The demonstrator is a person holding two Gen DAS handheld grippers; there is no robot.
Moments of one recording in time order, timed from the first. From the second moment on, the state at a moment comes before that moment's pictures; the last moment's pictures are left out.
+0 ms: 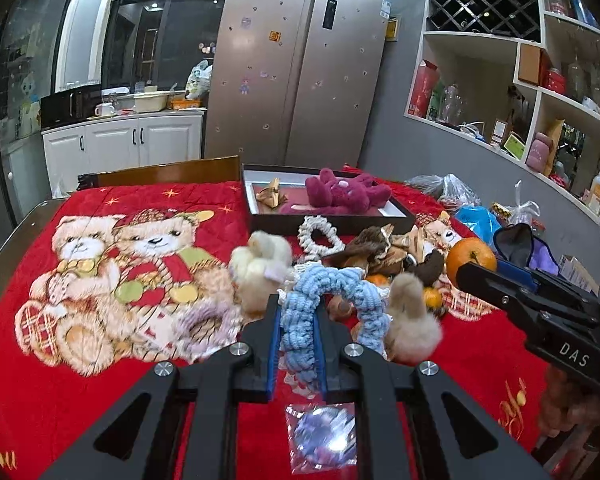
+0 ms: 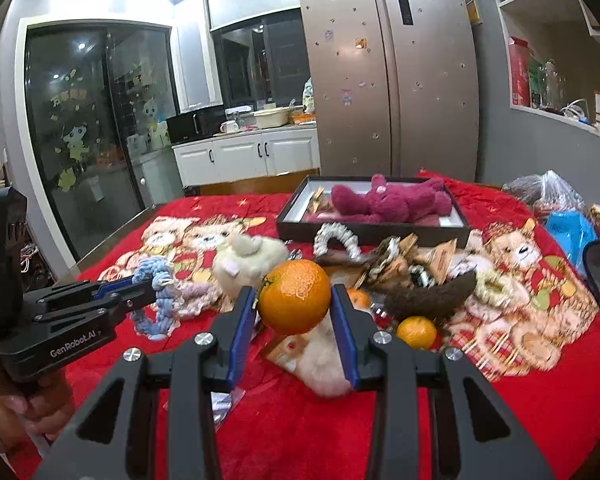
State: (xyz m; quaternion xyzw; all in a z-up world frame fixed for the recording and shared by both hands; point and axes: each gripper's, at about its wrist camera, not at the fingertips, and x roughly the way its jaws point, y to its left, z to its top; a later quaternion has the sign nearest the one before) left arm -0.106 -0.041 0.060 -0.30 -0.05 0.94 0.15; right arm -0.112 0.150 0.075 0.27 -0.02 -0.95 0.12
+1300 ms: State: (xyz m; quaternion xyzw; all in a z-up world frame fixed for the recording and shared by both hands) left arm -0.446 -0.012 0.058 -0.37 -0.07 0.93 0.06; right arm -0.497 0.188 0.067 0.34 -0.10 -0.92 0.13
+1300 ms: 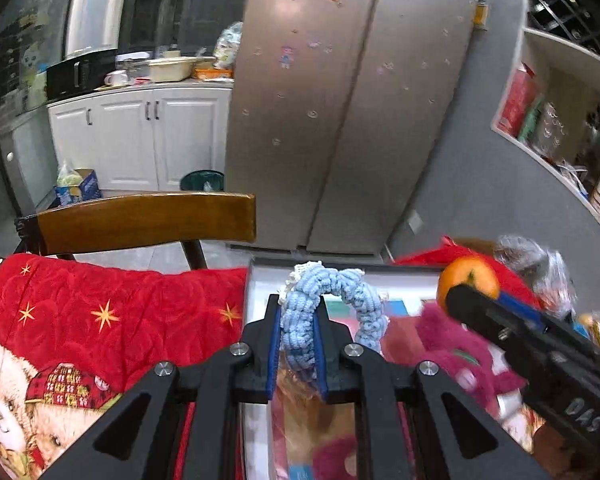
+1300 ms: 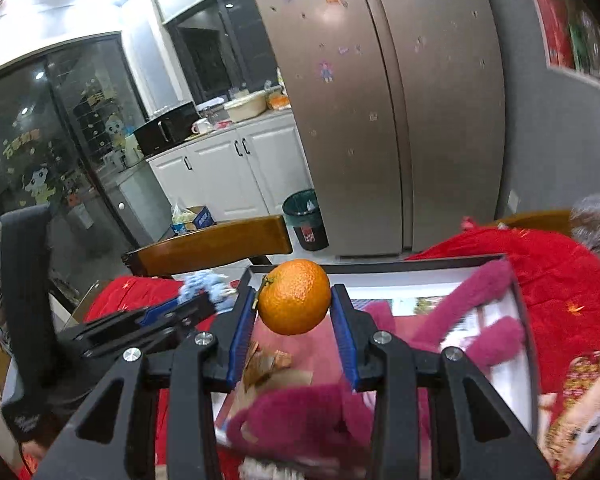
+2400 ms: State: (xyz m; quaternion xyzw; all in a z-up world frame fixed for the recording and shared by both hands) left arm -0.474 -0.009 0.020 -0.39 -0.06 0.92 0.05; right arm -0.521 0.182 0.012 0.39 -0.09 -0.91 0.11
